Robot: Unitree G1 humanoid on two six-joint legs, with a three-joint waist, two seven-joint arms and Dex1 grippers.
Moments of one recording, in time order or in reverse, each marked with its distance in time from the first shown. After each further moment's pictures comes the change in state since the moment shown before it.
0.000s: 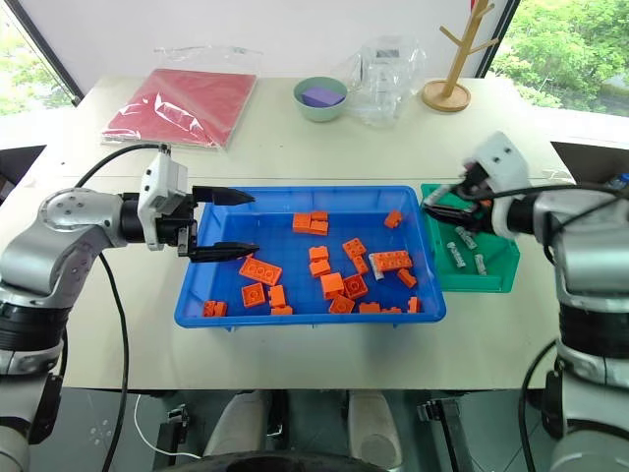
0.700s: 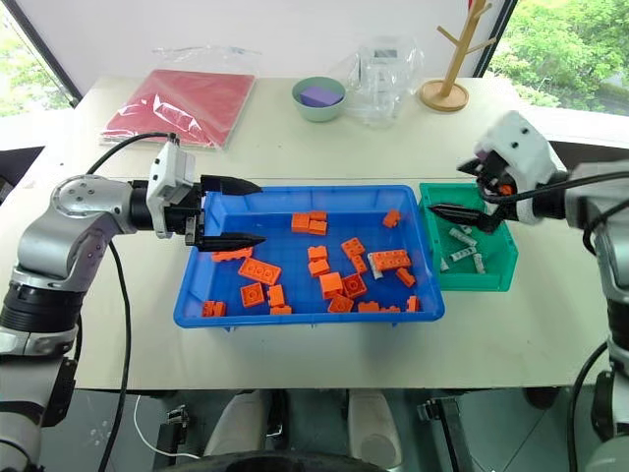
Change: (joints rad) left arm -0.062 -0.038 -0.011 0.069 0.025 -0.034 -0.041; right arm -0.185 -0.255 0.233 0.097 0.168 -0.328 0.209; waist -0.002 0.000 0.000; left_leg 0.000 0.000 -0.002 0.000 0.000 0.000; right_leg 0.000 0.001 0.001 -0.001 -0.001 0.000
